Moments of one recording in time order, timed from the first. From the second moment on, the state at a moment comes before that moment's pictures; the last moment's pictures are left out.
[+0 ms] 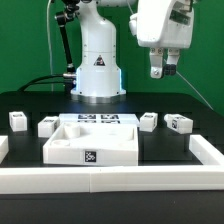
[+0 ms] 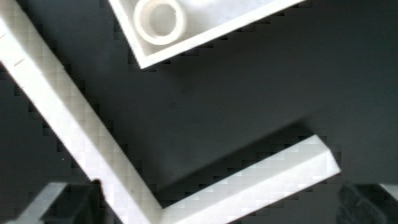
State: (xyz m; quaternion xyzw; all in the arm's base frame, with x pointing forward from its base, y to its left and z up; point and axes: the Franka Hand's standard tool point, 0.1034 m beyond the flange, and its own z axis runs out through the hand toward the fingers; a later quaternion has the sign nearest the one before) arm 0.547 0.060 0.144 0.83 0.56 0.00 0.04
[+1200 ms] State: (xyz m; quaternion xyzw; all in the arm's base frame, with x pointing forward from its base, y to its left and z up) arm 0.485 0.003 0.080 0.73 0.68 -0.01 0.02
